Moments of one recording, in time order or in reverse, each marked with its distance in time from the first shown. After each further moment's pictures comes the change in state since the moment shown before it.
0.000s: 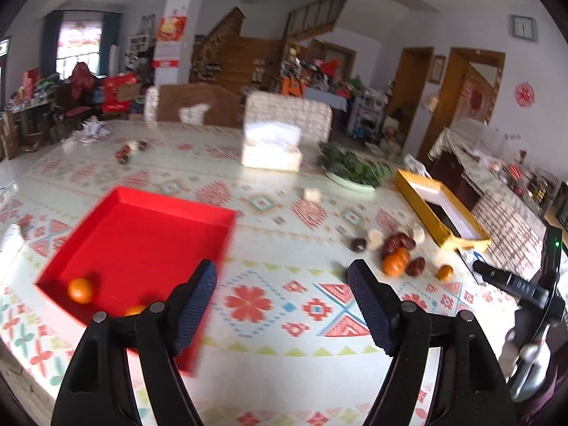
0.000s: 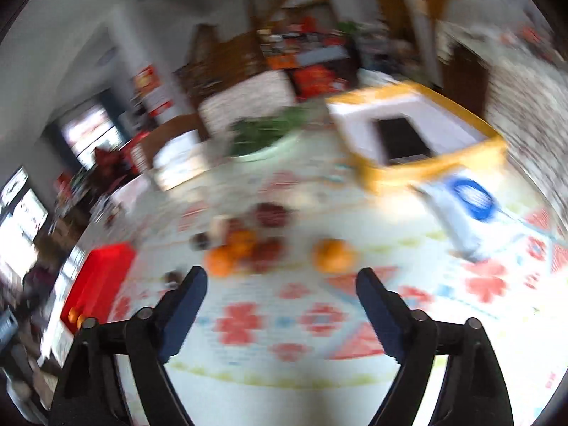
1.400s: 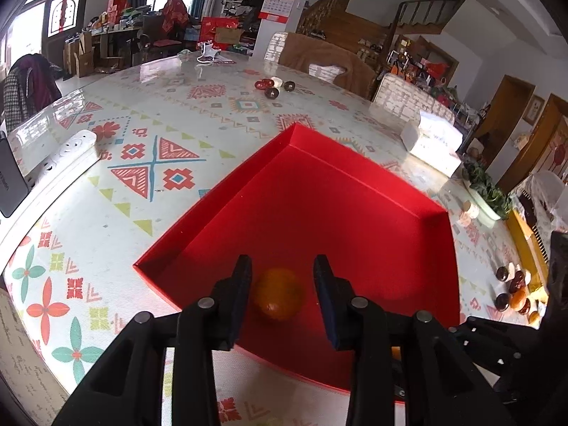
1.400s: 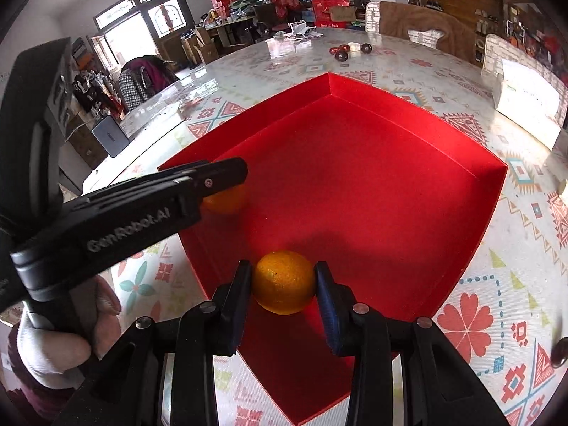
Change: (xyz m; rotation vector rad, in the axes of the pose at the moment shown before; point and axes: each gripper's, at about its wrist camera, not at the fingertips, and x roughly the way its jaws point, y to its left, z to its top) left arm 0.030 0.224 -0.029 -0.322 0.092 0.256; right arm 0.160 0.409 -0.156 -0.761 0.454 0.428
